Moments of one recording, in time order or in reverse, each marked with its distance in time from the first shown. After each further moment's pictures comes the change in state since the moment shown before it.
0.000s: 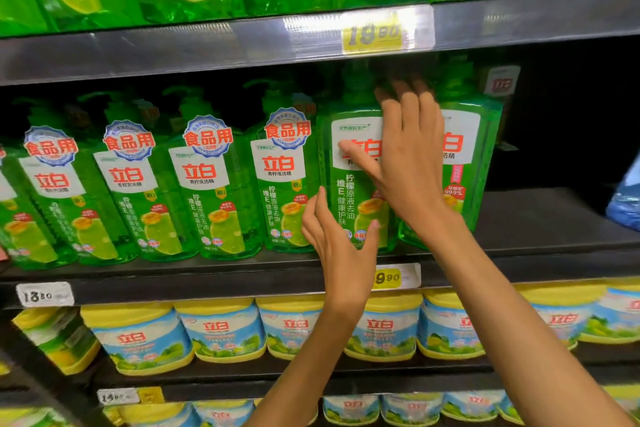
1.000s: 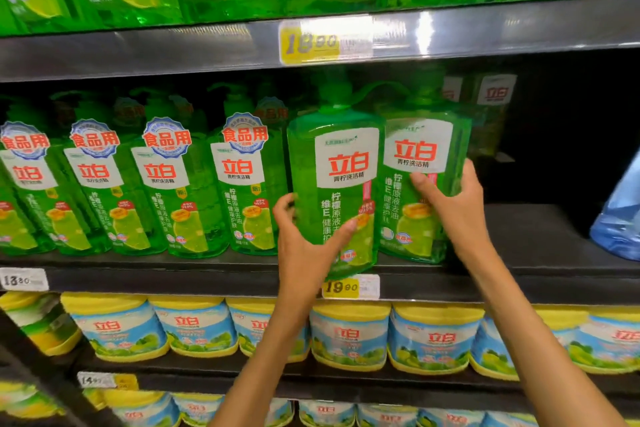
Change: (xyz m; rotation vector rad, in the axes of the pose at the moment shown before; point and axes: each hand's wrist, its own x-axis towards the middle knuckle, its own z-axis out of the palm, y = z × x) left_hand 0.008 0.006 0.012 -0.137 -0.052 -0.257; right_hand -0.054 0.131 0.001 0.954 -0.224 0.692
